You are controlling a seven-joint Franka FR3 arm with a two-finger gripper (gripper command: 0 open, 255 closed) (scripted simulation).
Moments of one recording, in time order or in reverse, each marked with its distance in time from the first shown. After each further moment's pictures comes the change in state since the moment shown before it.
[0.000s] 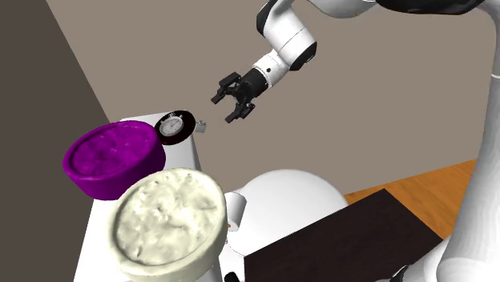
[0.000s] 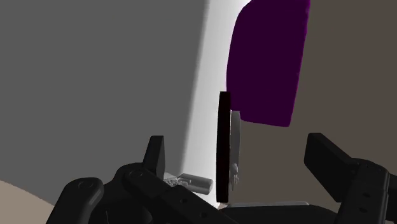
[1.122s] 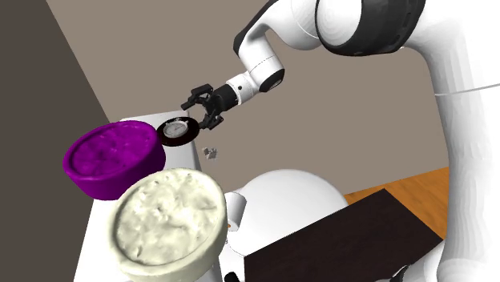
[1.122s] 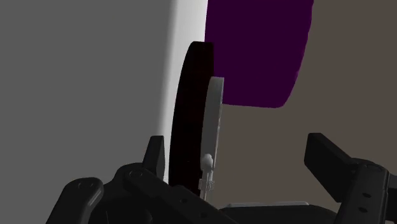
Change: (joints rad) arm 0.007 0.245 0.113 0.205 0.201 -0.042 -0.030
